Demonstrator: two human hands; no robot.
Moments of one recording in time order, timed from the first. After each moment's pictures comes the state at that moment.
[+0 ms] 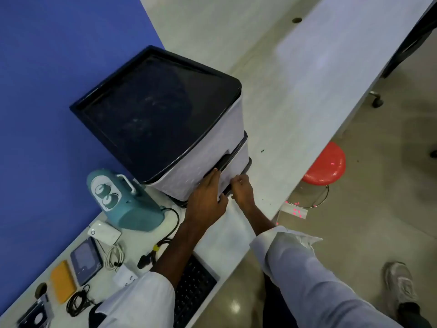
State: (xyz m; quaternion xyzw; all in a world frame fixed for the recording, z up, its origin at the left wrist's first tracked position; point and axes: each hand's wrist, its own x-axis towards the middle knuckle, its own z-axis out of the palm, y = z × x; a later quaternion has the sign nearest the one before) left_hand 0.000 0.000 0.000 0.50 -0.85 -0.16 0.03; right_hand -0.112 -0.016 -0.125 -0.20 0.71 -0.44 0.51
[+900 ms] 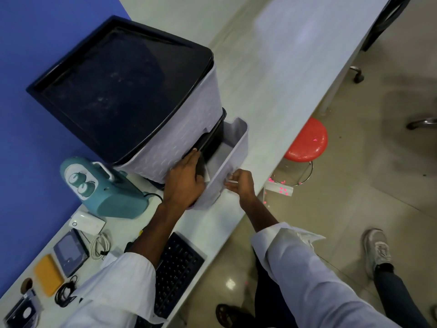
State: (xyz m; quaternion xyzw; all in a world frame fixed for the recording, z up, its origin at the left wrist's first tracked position) left_hand 0.003 -0.013 -0.013 0.50 -0.85 -0.13 0.01; right_hand -0.140 0.039 -0.131 0.04 0.61 -0.54 0.58
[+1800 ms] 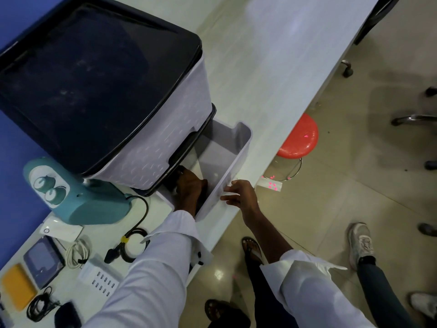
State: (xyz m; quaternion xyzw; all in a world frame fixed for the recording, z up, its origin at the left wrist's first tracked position) left_hand -0.049 -0.044 -0.127 0.74 -0.61 -0.26 -0.12; right_hand -0.153 0.081 -0.123 0.01 0.60 -0.54 0.59
